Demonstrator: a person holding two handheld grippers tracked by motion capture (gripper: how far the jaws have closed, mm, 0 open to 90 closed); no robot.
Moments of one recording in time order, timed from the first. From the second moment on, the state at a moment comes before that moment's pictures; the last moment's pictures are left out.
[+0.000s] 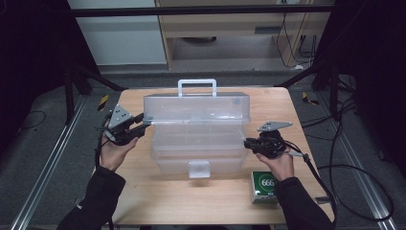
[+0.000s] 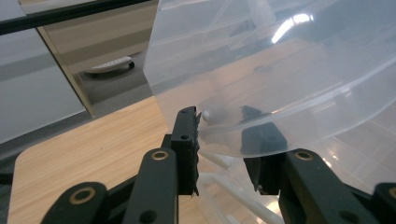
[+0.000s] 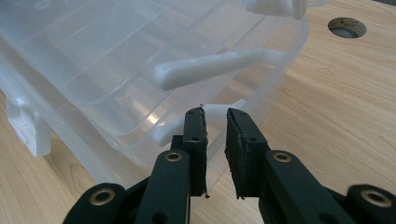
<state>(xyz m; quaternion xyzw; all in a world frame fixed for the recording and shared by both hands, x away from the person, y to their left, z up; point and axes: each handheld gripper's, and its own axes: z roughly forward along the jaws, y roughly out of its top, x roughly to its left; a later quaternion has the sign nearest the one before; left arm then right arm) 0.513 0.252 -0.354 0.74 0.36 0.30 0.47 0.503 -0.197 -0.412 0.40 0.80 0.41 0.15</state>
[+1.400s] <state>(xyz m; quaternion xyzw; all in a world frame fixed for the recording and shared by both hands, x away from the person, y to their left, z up) 0.564 0.239 -0.318 0.71 0.41 0.33 0.47 0.503 -0.196 -0.412 0.40 0.80 0.41 0.15</state>
